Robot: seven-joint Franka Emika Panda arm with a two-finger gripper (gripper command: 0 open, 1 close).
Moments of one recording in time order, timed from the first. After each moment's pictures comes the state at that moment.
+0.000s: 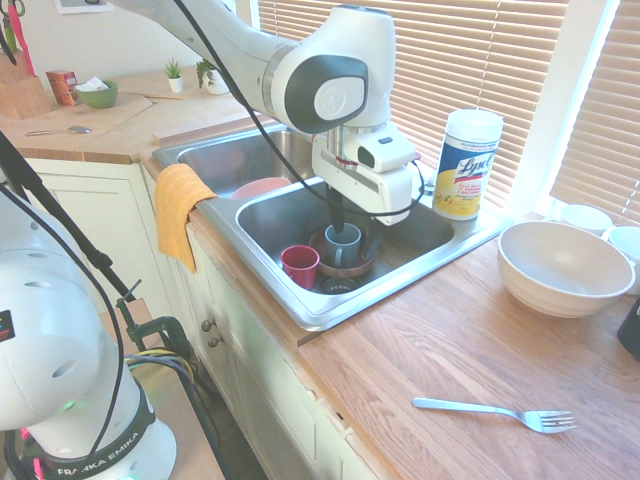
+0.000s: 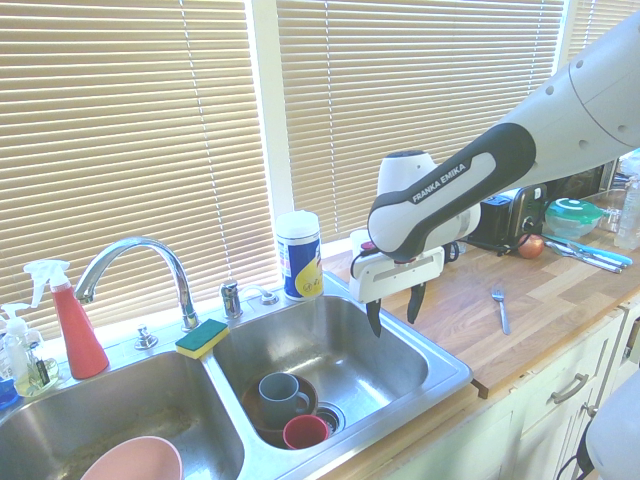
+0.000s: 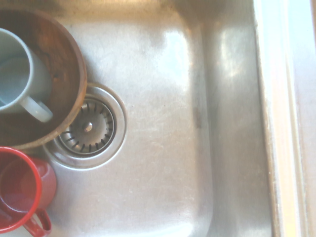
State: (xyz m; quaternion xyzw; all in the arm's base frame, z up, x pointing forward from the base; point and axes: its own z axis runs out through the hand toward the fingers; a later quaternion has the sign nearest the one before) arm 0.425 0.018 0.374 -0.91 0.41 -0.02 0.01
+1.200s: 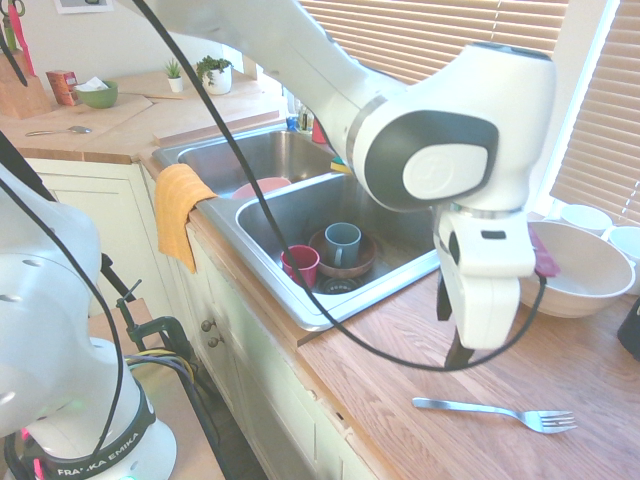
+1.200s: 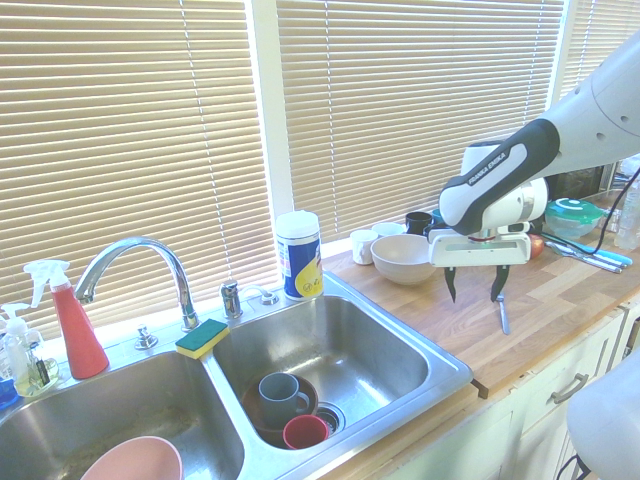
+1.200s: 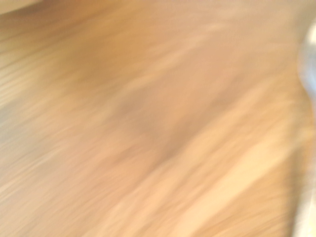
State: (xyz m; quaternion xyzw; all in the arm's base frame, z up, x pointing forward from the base) arm 0.399 -0.213 0.361 -0.72 0.70 -0.03 -0.02
